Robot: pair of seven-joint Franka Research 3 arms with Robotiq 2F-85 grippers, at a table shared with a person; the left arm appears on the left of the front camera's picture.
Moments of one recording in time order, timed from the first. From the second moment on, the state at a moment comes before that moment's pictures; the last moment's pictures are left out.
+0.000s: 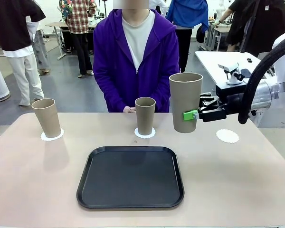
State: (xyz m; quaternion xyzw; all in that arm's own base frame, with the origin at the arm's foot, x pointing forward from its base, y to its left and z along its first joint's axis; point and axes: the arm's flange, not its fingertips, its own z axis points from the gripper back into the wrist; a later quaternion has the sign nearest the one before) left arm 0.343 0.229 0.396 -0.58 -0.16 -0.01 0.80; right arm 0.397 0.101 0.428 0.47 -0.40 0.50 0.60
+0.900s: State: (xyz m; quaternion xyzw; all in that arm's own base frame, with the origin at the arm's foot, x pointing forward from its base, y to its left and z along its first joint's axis) left arm 0.343 0.229 0.396 -0.58 -0.16 -0.01 0.80; right arm 0.512 -0.130 0.412 0.38 -0.53 0.36 0.66
